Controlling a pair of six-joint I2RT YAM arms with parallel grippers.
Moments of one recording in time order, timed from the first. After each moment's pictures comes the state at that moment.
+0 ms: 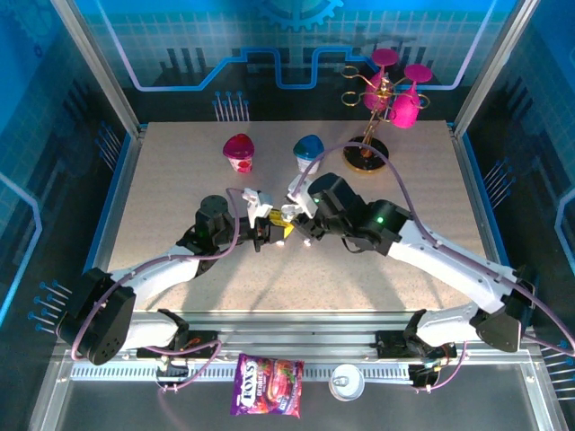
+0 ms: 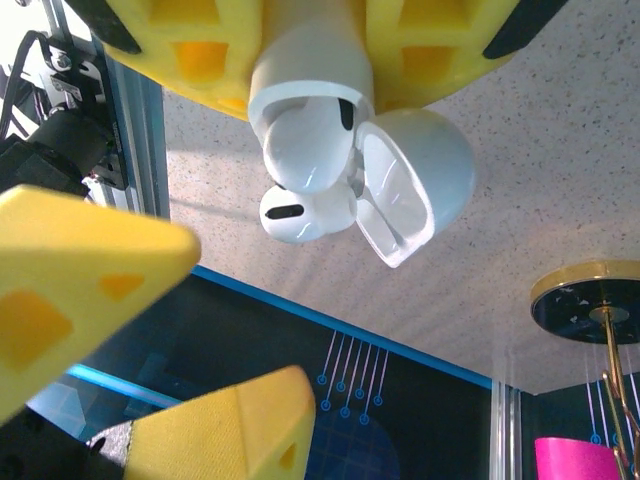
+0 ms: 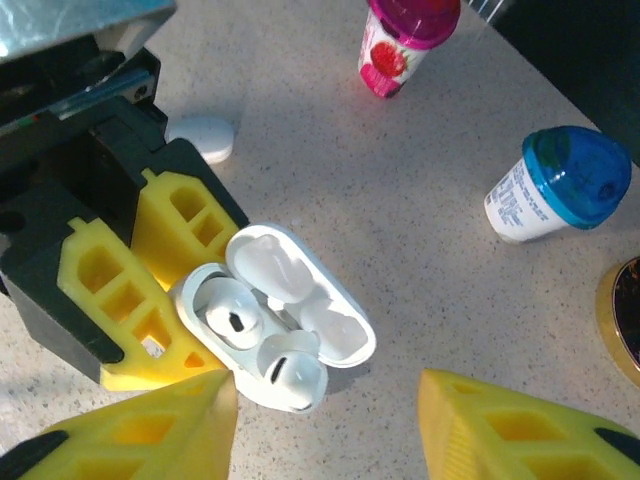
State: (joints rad) left arm -0.47 1.28 0.55 0.57 0.77 -0.14; right arm 0.90 1.30 1.30 -0.72 0.20 -0.09
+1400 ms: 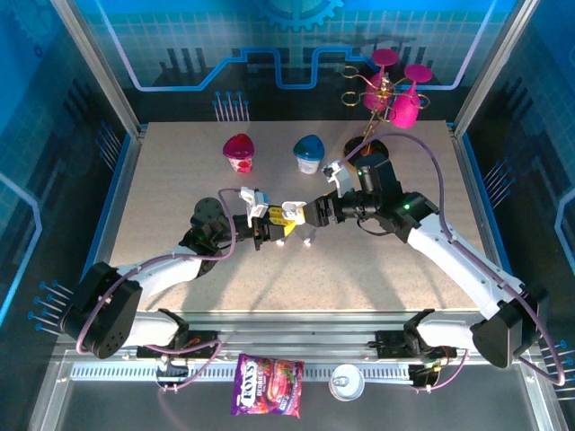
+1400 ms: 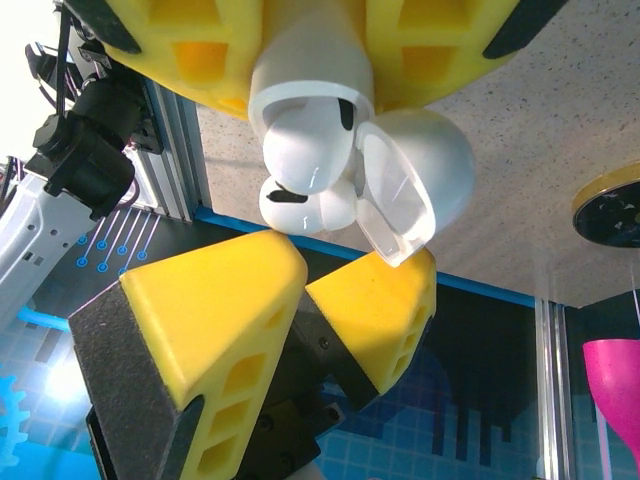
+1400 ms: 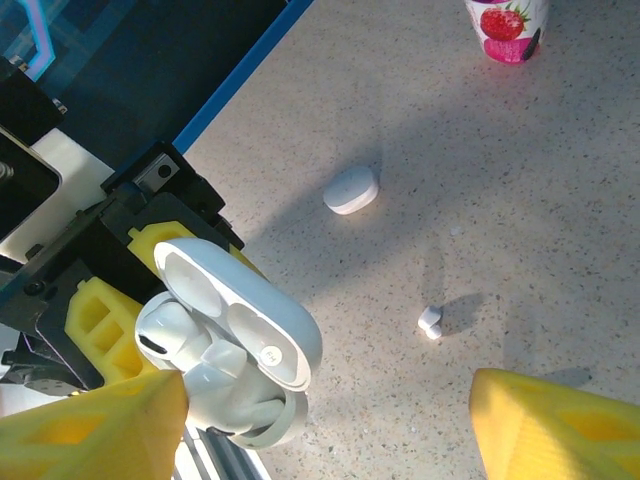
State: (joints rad) left arm -0.47 1.32 0.53 0.83 0.87 -0.22; right arm 0.55 1.24 1.14 -0.54 -0.48 0.24
